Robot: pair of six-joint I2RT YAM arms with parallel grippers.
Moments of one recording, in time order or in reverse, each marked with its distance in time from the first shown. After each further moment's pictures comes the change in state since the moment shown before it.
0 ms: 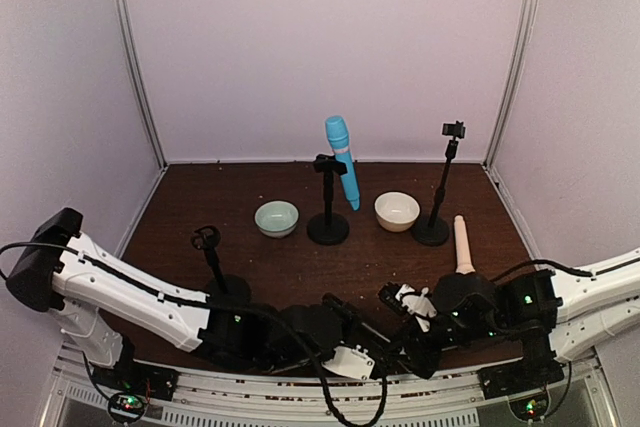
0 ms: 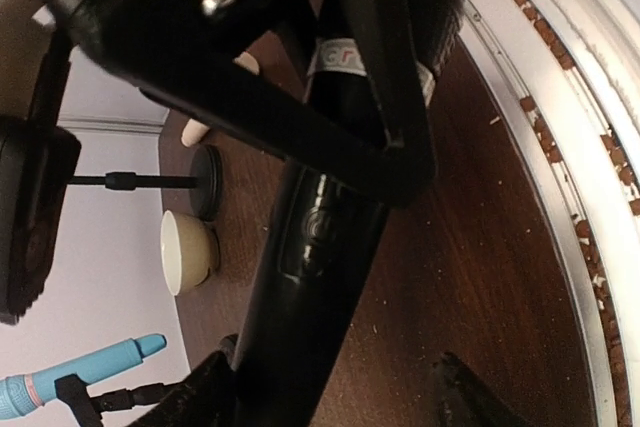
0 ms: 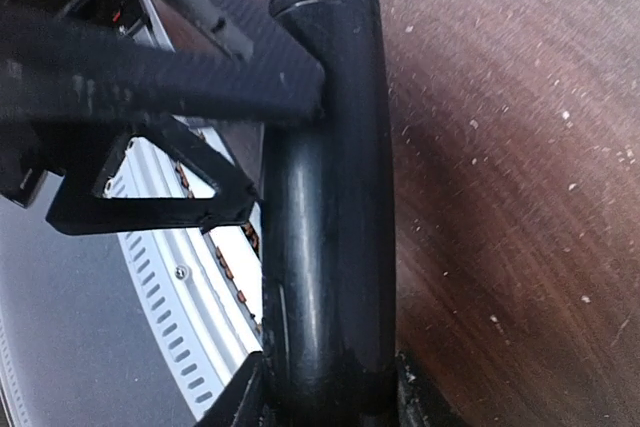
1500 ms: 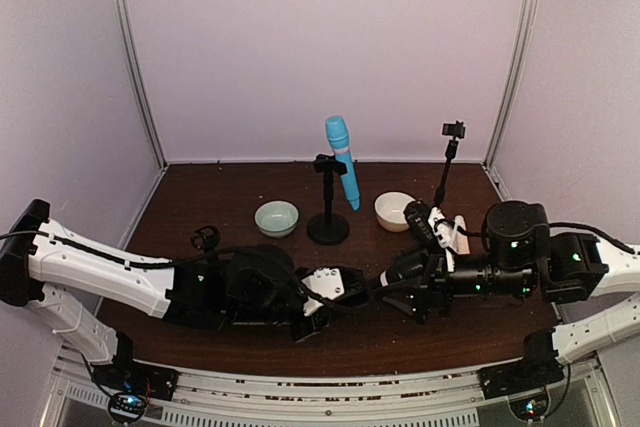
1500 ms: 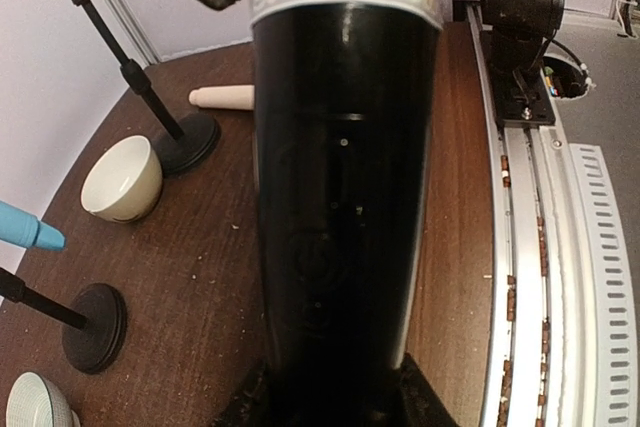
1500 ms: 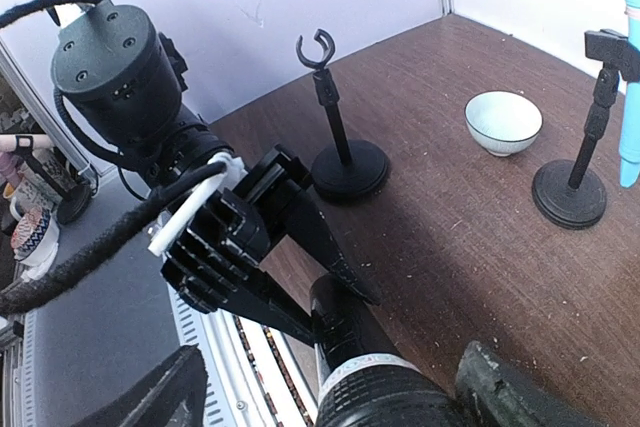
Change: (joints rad) left arm 0.192 -0.177 -0.129 0.167 0.326 -0.619; right arm -0.085 -0.132 0.249 0.013 0.041 -0.204
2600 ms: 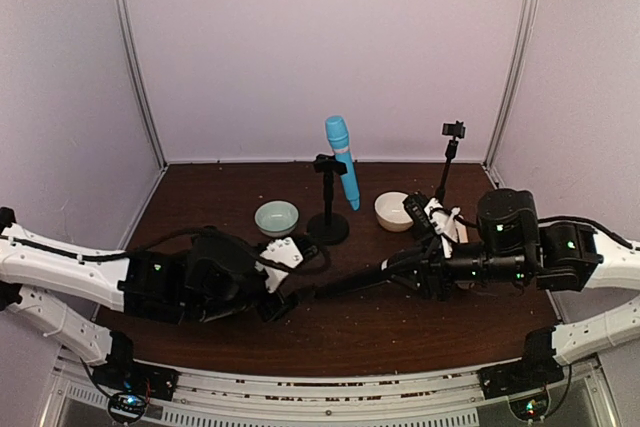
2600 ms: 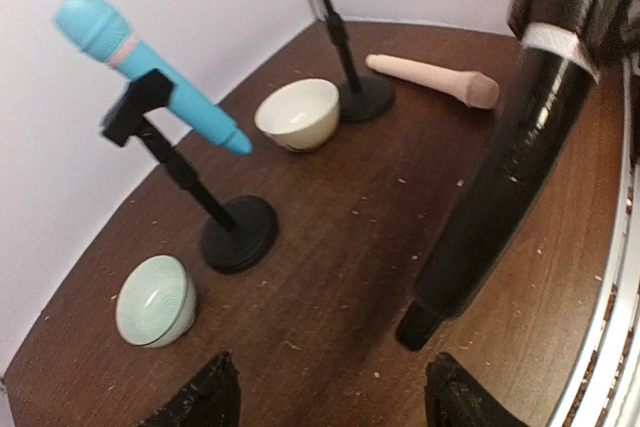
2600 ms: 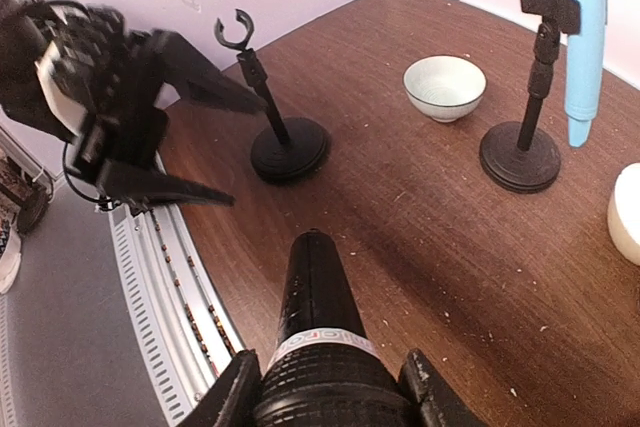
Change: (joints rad) left arm -0.006 -0.218 -0.044 -0.201 -0.355 -0.124; right arm -0.117 0.038 0.034 -0.095 -0.029 -0.010
